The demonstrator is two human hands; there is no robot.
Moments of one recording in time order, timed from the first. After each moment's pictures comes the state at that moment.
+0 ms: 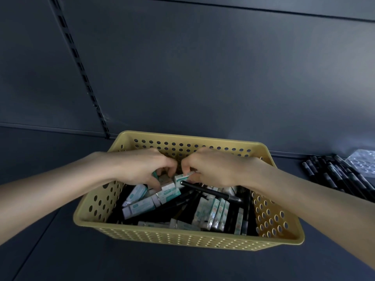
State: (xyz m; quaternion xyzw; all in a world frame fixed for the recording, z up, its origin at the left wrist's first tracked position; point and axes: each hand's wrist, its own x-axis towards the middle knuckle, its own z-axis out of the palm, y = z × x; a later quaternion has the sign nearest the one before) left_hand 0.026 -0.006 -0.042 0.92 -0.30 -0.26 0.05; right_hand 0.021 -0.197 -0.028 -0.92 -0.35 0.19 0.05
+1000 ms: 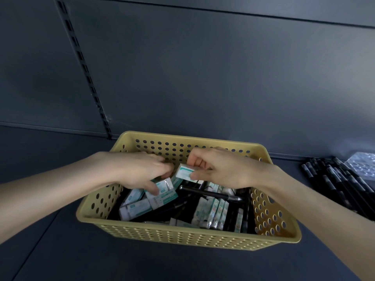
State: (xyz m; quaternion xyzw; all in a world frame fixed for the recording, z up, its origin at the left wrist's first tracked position) left_hand 0.019 -0.008 -0.040 0.92 -0.29 -0.27 -0.08; right_hand 0.014 -0.215 -0.024 -0.90 -0.32 0.19 0.21
